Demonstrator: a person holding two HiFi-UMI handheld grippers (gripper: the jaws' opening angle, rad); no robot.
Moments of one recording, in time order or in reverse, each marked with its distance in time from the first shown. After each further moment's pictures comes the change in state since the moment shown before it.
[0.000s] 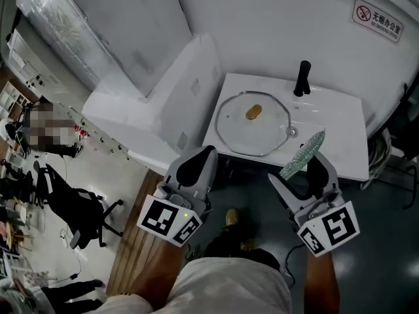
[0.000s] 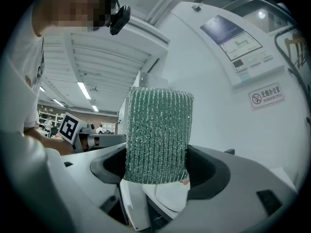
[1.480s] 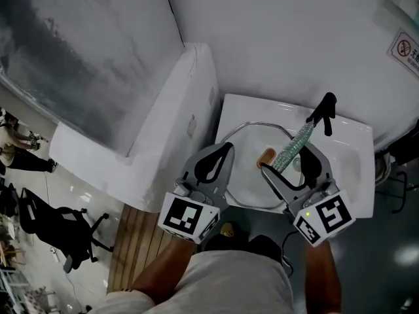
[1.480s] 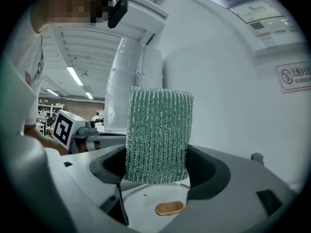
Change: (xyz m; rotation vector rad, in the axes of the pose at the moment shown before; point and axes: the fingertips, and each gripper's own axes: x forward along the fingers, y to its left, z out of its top) left arm 0.170 0.147 -0.067 -0.017 0.038 -0.071; right arm 0.219 -0.094 -0.051 -0.027 0.152 -0.024
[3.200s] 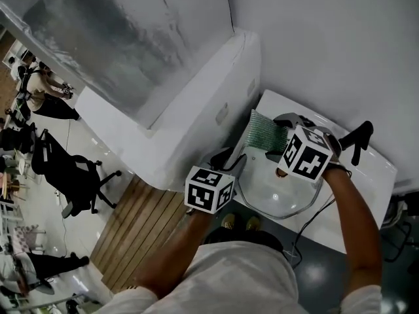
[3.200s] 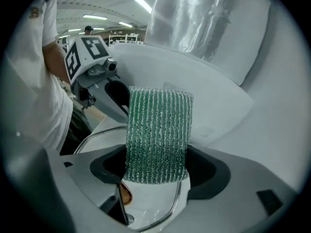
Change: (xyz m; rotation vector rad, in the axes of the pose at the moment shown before) left arm -0.010 0.046 -0.158 -0.324 0.522 0.292; right arm 0.123 0.007 -0.124 -0.743 0.702 0.693
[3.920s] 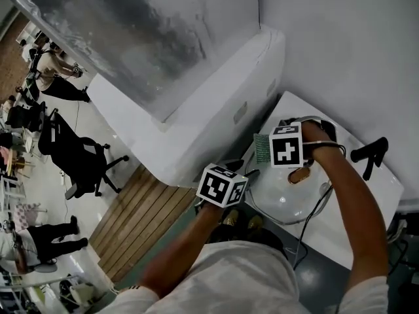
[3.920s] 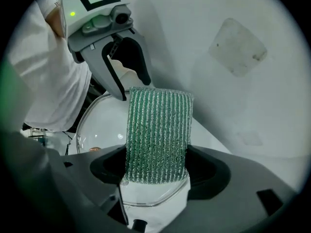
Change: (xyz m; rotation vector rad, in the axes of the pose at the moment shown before) left arm 0.011 0.001 -0.060 -0.146 0.272 -0.058; right arm 0.066 0.028 -0.035 -0.373 0.436 0.378
